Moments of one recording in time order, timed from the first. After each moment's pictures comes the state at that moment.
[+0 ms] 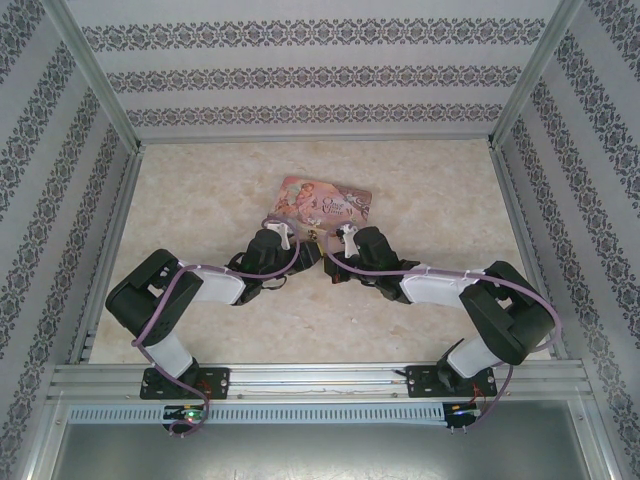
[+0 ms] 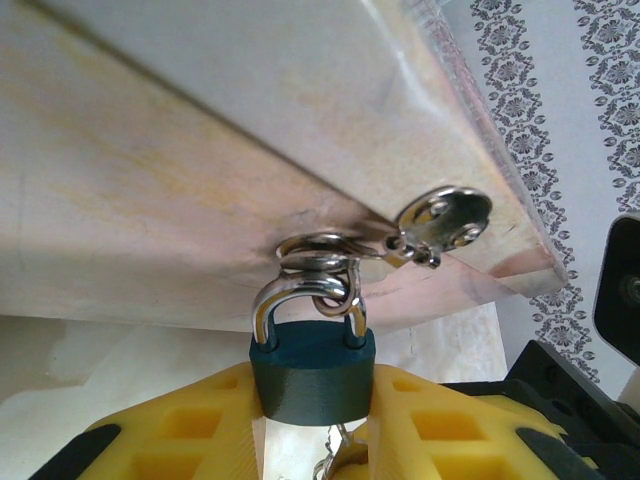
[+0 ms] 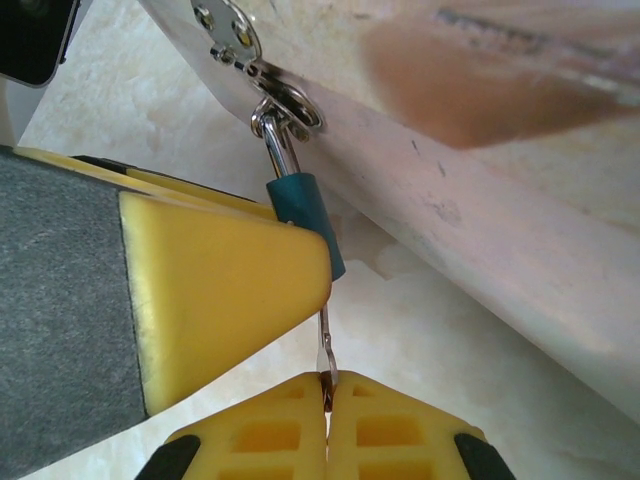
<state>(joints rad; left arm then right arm) -0.62 1.68 0.59 0.67 0.28 -0.98 0.66 1.52 0.60 0.30 -0.29 0.52</state>
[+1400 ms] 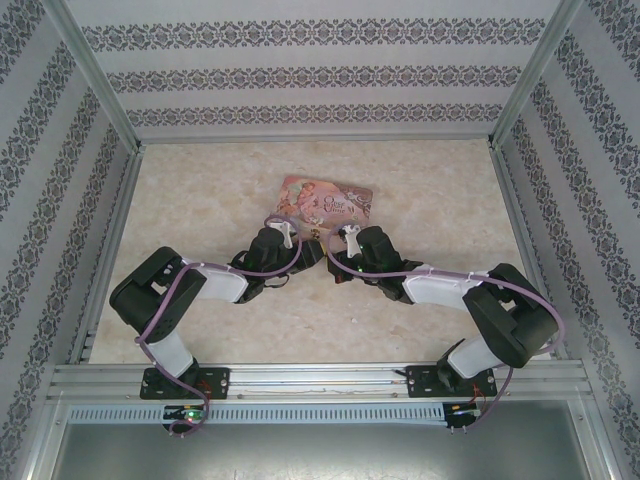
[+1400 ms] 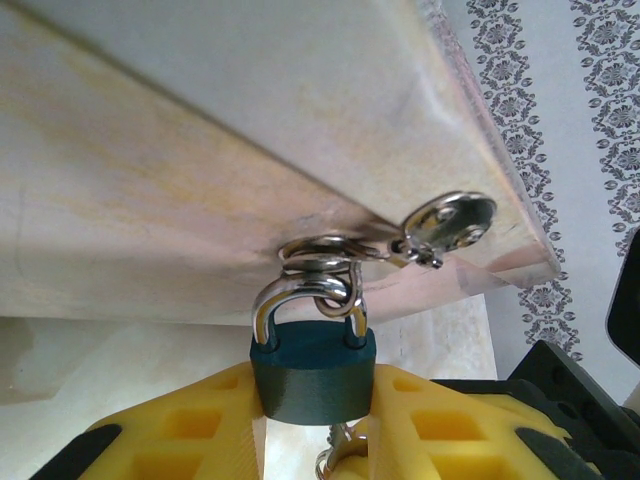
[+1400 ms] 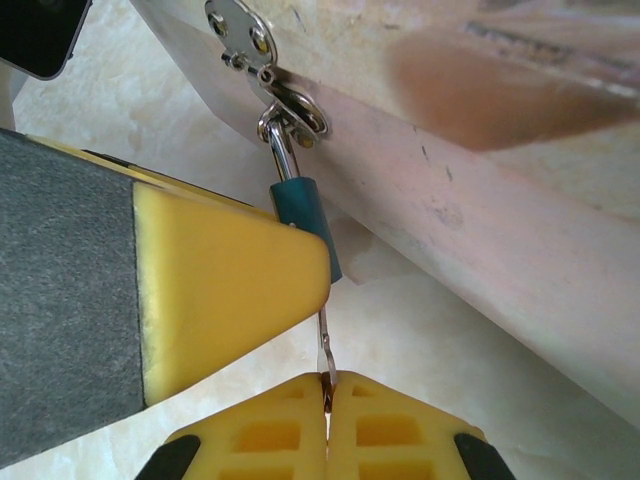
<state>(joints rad) -0.62 1.71 0.62 0.67 0.29 -1.00 0.65 1.50 0.59 0.28 -0.27 0.46</state>
